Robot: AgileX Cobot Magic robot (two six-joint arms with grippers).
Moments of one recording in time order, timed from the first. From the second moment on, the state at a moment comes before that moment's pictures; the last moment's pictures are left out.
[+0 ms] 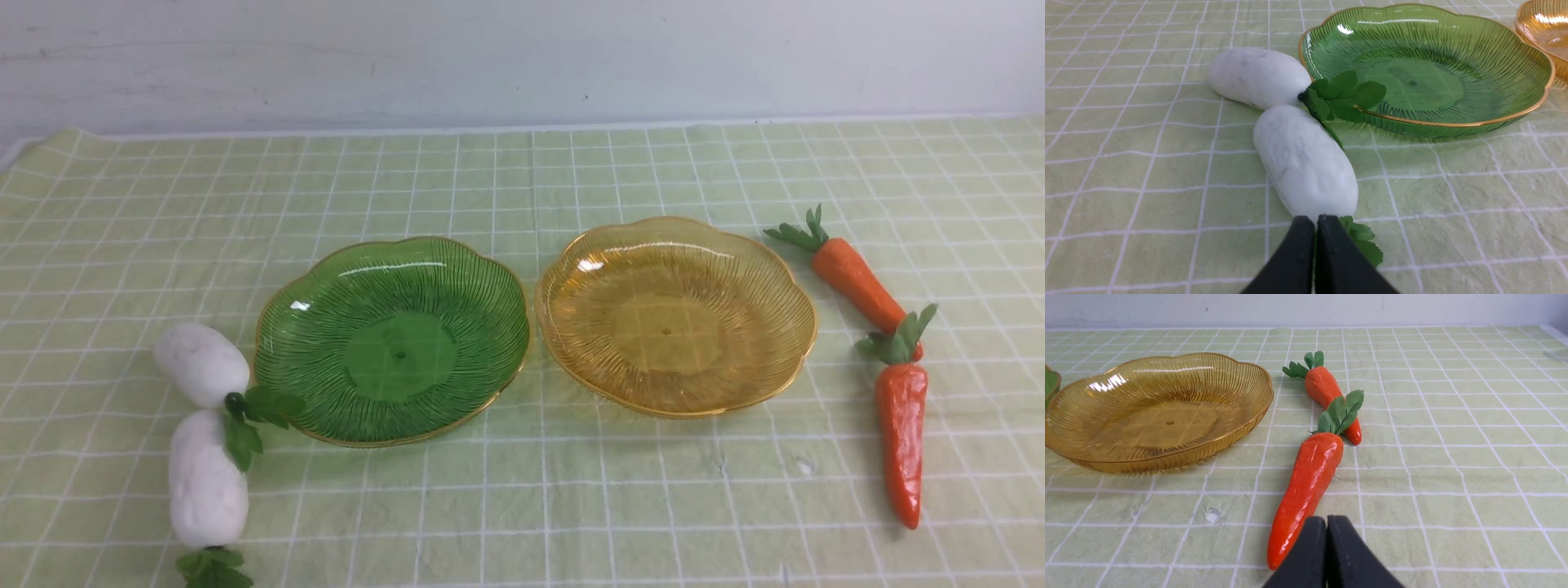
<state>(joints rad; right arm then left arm) -0.01 -0.01 0.02 0.08 0.39 -0.07 -0.11 -0.01 0.03 0.08 0.39 -0.11</state>
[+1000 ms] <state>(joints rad) -0.01 -0.01 0.02 -0.07 0.38 -0.11 -0.11 -0.01 0.03 0.02 0.37 -0.14</state>
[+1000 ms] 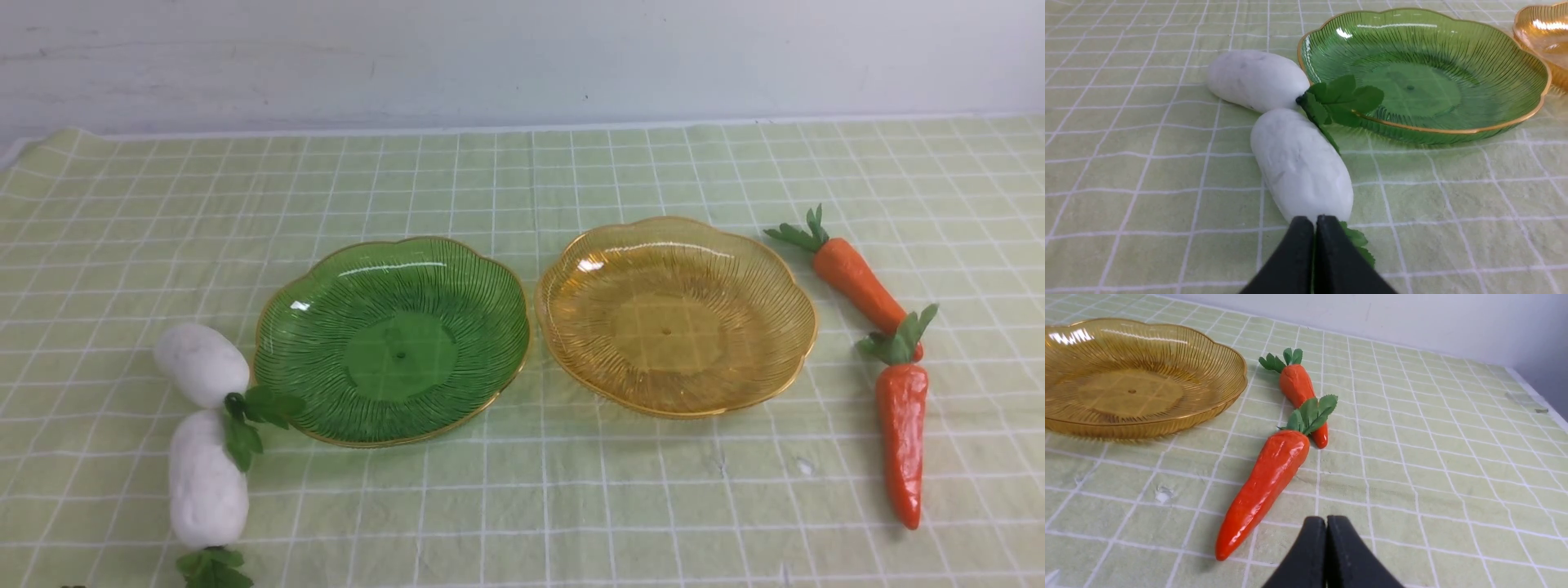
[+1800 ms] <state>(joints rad) -0.01 -0.01 0.00 0.65 0.36 0.06 -0.11 0.01 -0.03 -0.77 0.31 -0.24</state>
